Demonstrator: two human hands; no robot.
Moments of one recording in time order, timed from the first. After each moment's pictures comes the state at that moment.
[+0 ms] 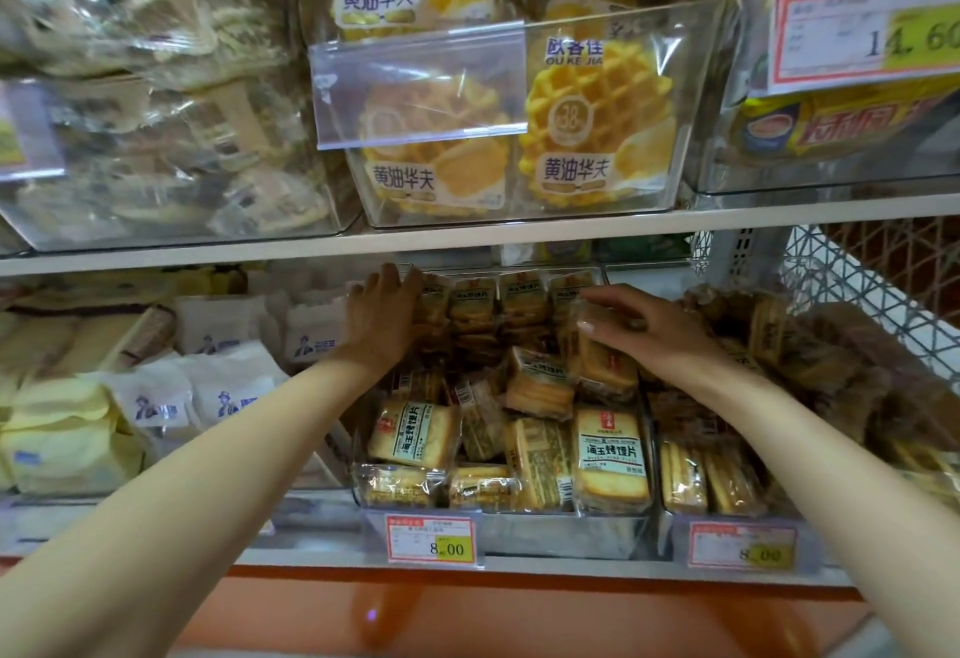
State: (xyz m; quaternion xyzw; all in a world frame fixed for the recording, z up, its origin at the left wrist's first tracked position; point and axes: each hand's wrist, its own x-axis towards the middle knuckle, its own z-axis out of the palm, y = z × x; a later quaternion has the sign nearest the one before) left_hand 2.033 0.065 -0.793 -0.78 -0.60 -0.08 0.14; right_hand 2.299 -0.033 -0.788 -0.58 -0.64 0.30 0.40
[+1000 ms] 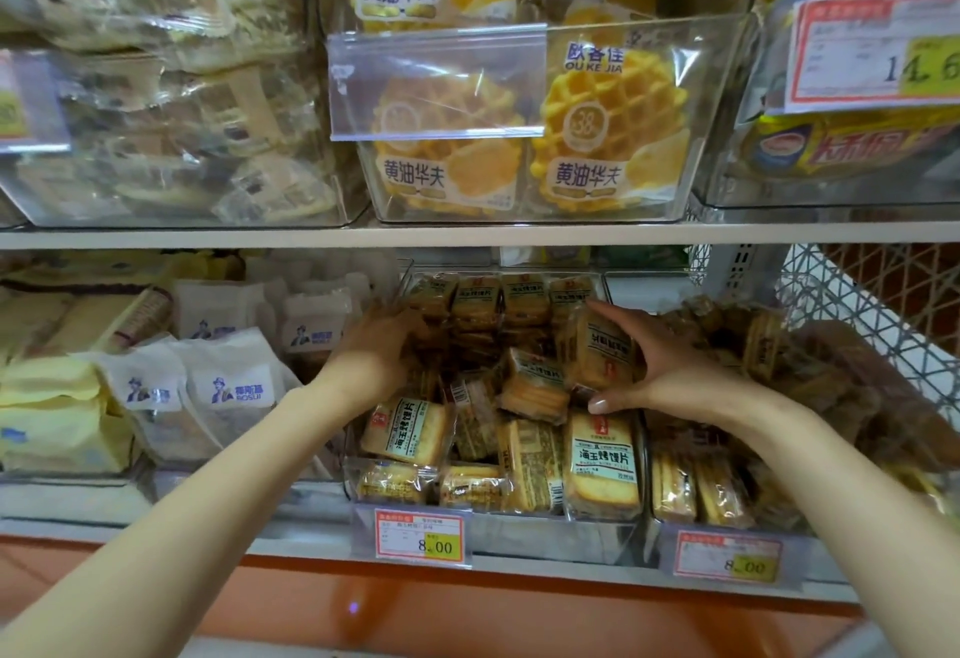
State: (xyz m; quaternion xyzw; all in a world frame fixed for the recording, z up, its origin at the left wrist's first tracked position) left_hand 2.022 0.017 -0.795 -0.81 -0.56 -0.14 -0.03; right_hand 2.310 -0.042 -0.791 -0.58 -0.70 0.33 0.24
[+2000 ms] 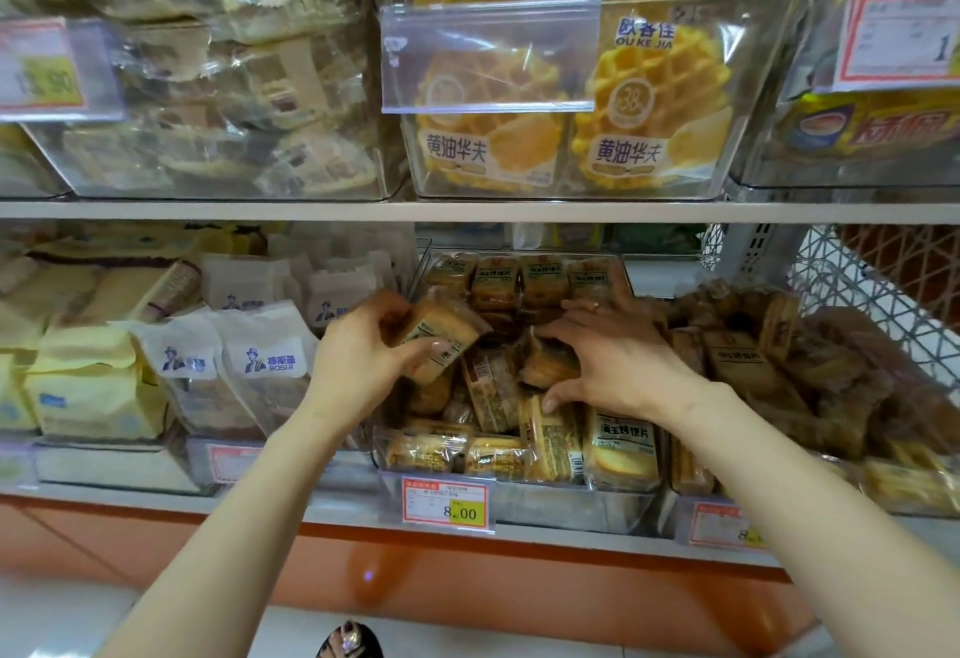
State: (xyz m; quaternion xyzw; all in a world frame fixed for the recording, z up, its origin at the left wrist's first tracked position) left_hand 2.008 -0.039 -0.784 -0.71 -0.58 -0.38 -0.12; right_hand 2.248 -0.038 -0.793 -0.54 -0.84 -0.08 0.03
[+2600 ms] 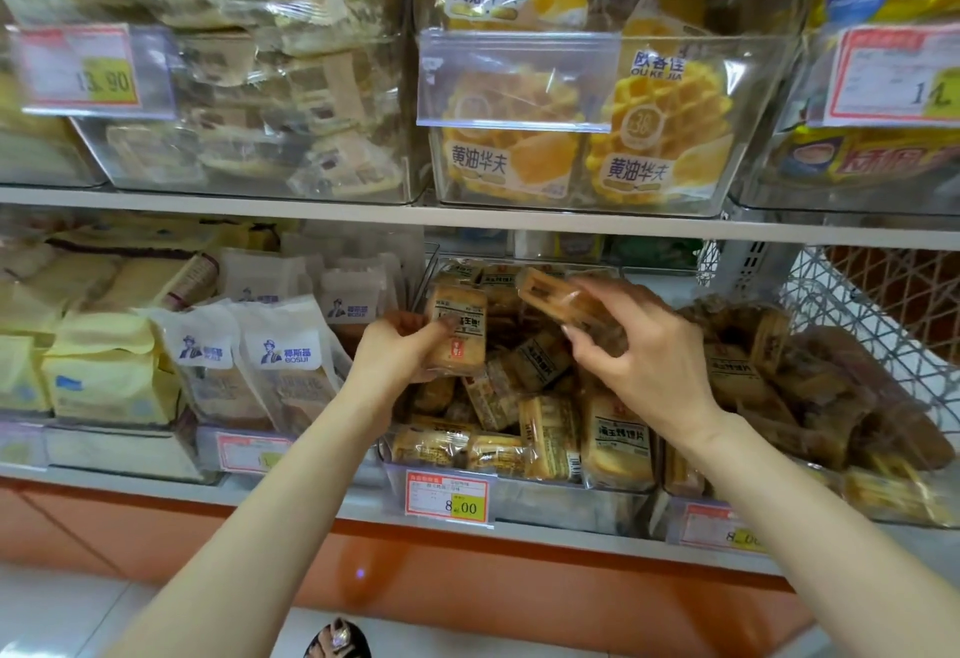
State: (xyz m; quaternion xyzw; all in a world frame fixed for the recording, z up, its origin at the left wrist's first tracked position) left_hand 2.024 -0.042 -0.788 -0.50 -0.55 -0.47 -0.48; right_hand 2.254 -0.066 -0.788 -0.49 -0.75 -0.13 0.43
